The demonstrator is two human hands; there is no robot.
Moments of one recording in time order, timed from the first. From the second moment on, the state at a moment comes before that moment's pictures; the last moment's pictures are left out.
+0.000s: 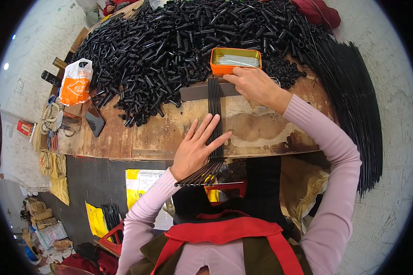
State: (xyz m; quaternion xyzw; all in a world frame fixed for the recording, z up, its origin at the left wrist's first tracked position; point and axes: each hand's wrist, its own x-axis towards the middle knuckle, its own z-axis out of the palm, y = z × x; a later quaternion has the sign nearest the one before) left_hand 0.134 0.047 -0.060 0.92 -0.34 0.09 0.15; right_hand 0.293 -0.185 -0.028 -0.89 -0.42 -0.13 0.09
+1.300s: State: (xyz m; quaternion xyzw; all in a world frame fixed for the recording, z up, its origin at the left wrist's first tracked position) left_hand 0.132 0.049 -0.052 0.92 -0.35 0.08 0.13; right_hand 0.317 -0.161 -0.028 -0.83 -0.45 -0.12 0.29
